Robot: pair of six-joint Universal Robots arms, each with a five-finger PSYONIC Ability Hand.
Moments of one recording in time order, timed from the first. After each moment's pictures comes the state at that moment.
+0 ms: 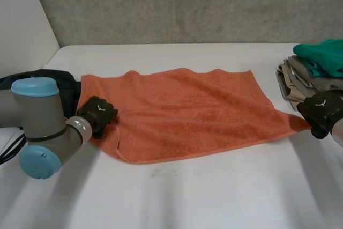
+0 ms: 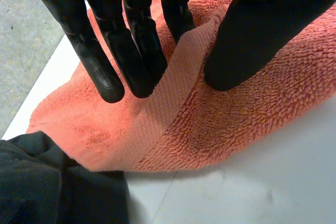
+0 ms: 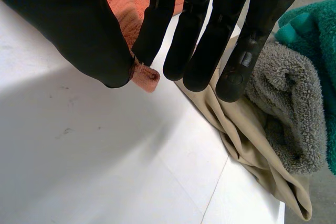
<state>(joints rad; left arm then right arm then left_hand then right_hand) 4.44 -2.23 -1.46 3.22 -1.42 3.94 1.50 -1.18 1.70 -0.09 1.29 2.32 1.09 1.08 1.08 1.08 0.90 1.00 1.18 1.18 1.19 1.00</state>
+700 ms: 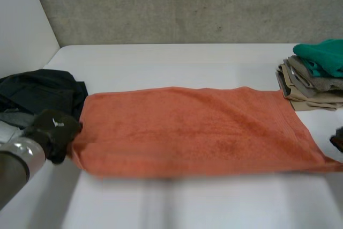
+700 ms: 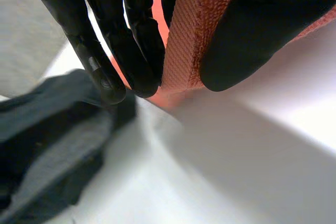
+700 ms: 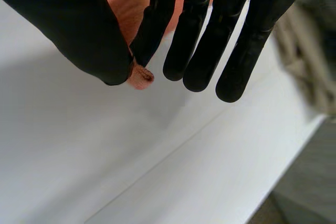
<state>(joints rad) 4.51 -1.61 -1.91 2.97 -1.52 3.89 1.27 -1.35 1.72 0.49 1.30 1.86 1.13 1.19 1.19 1.20 0.99 1.00 1.18 1.18 1.19 1.00</state>
